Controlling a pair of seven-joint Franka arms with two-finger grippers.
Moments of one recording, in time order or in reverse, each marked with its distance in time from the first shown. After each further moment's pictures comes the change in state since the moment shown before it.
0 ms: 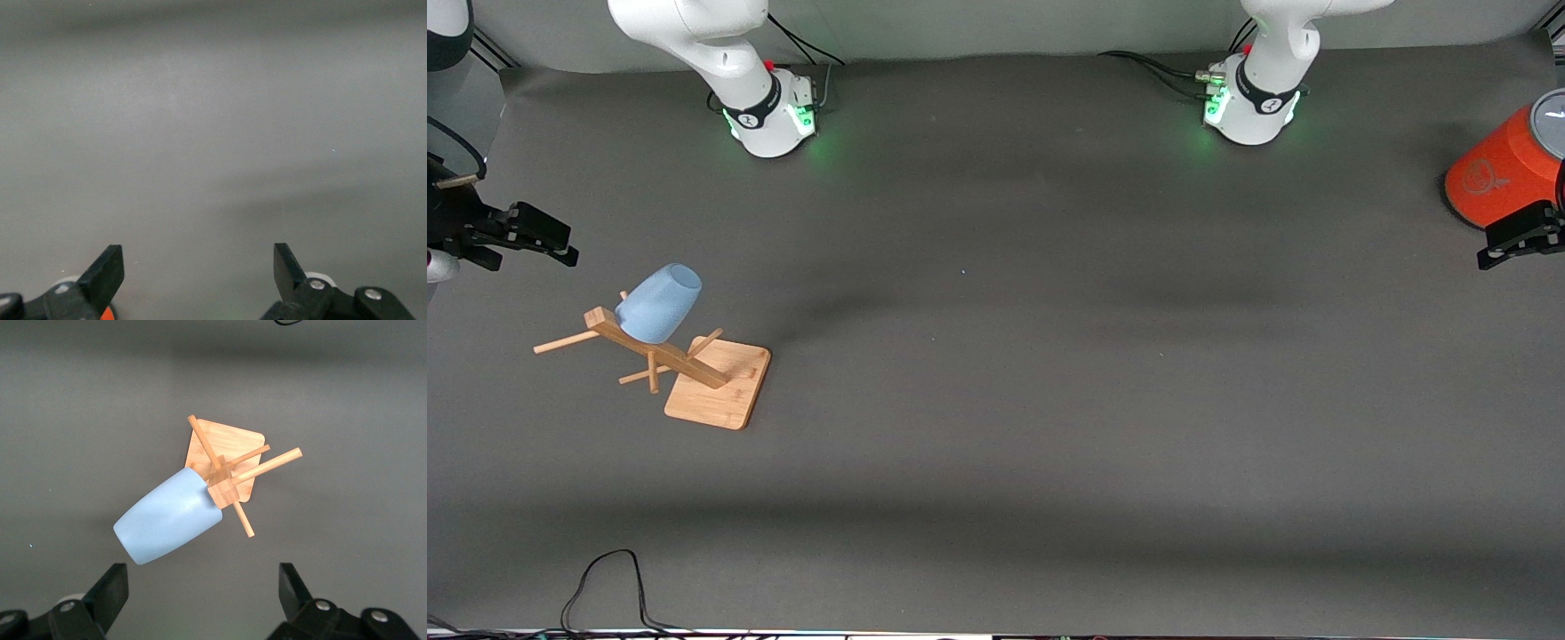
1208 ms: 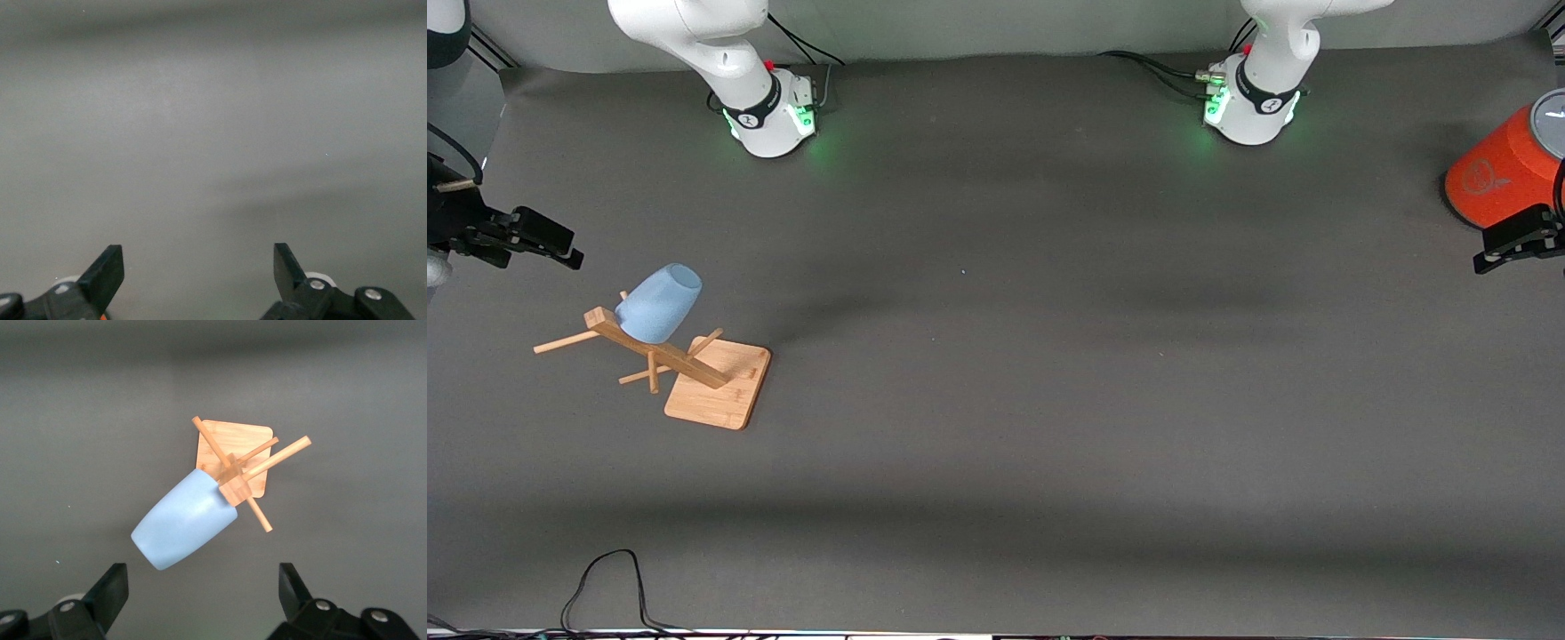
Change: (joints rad) left arm -0.001 0.010 -0.004 0.012 -0.019 0.005 0.000; right arm 0.008 0.001 0.000 -0.002 0.056 -0.006 0.171
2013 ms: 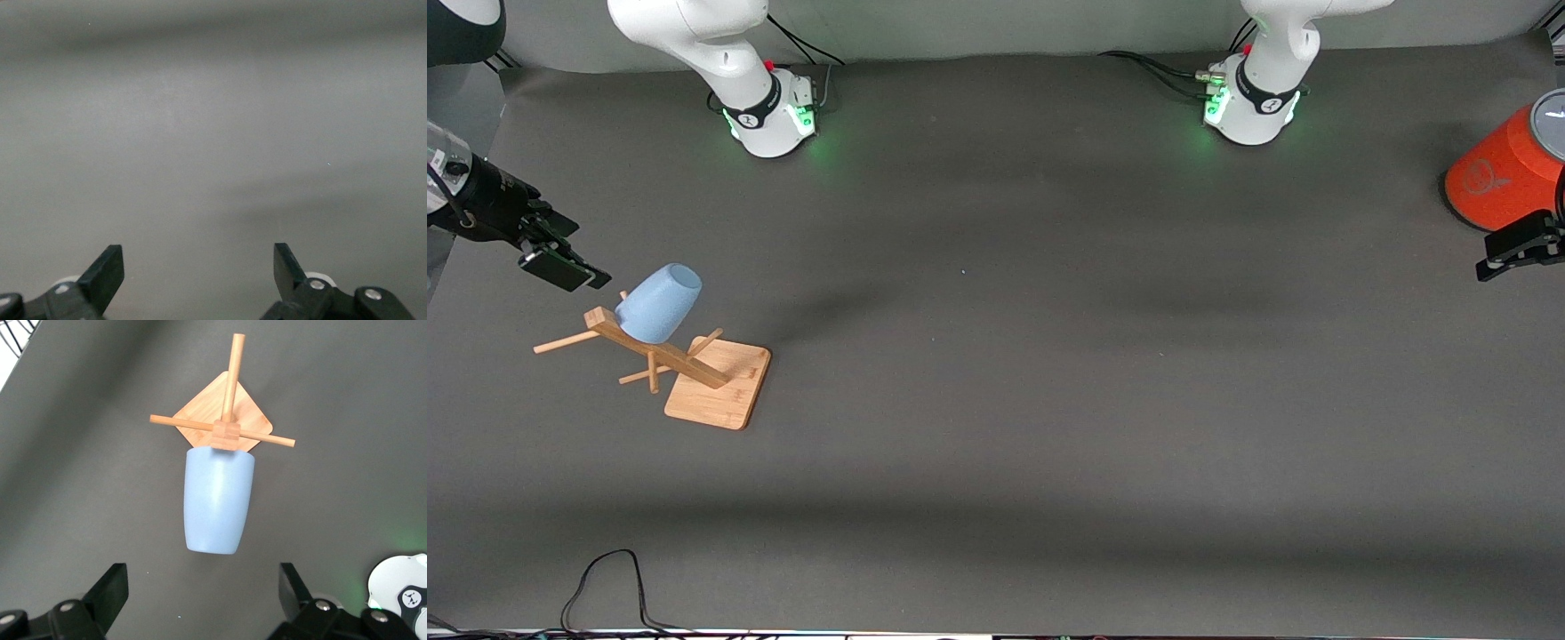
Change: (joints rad) left arm 0.000 0.005 0.000 0.000 0.000 0.034 0.000; right arm 0.051 0.002 -0.004 -0.019 0.024 -0.018 0.819
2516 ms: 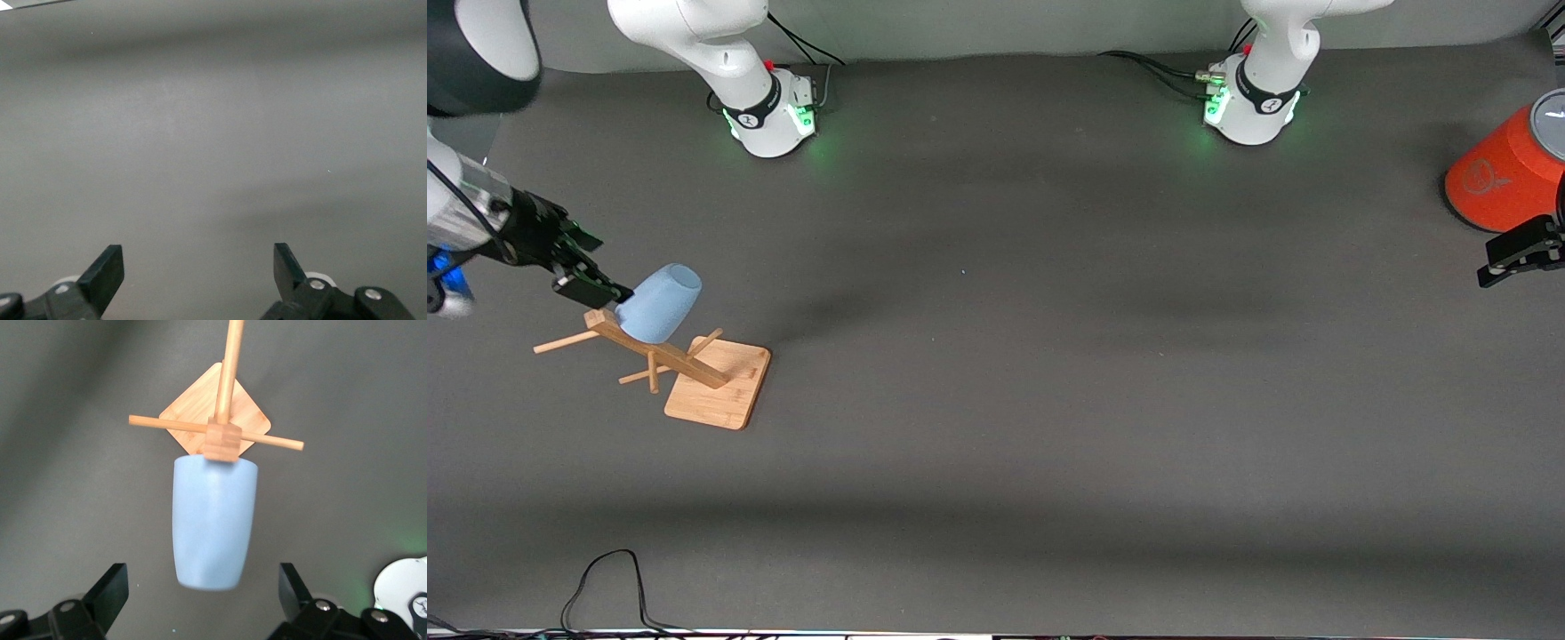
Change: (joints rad) left arm 0.001 0.002 0.001 0.000 -0.008 0.024 0.000; right arm 0.000 0.027 -0.002 -0.120 0.000 0.120 0.003
